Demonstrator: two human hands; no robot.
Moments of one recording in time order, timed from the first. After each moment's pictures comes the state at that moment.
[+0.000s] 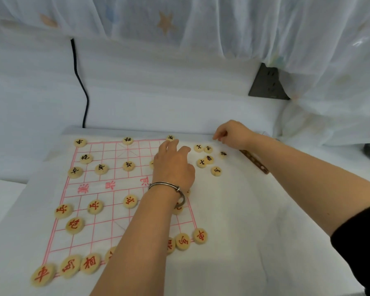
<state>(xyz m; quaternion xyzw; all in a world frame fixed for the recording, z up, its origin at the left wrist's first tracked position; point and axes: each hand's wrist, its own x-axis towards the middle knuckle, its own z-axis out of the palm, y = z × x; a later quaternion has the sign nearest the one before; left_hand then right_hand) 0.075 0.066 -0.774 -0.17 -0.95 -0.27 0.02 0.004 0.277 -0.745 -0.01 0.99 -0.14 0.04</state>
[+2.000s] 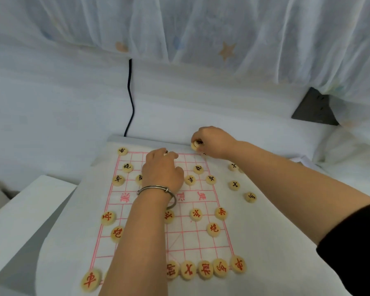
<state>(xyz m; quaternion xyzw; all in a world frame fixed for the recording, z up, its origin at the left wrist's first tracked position) 0.043 -0.020 -0.766 -0.03 -0.95 -0.30 0.01 -0.043 0.140 -0.736 -0.19 0.98 -0.01 0.01</state>
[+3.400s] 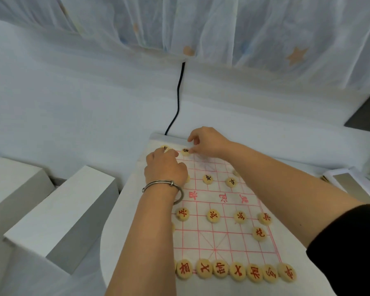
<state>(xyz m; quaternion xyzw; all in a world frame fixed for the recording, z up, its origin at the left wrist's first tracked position) 0.045 -0.100 -0.764 0.08 -0.94 -0.34 0.01 -0.060 0.029 -0.753 -0.19 0.97 -0.14 0.05</state>
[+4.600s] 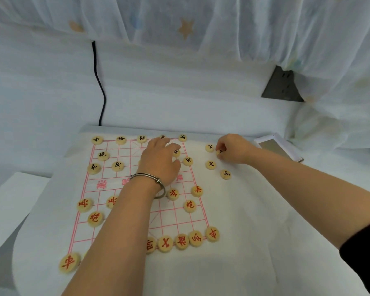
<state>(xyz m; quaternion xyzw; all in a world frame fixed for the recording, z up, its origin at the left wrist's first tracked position) 0.058 0.011 -0.766 -0.17 -0.95 -0.25 -0.01 0.016 0.245 -0.769 -0.02 0.99 -0.09 0.04</state>
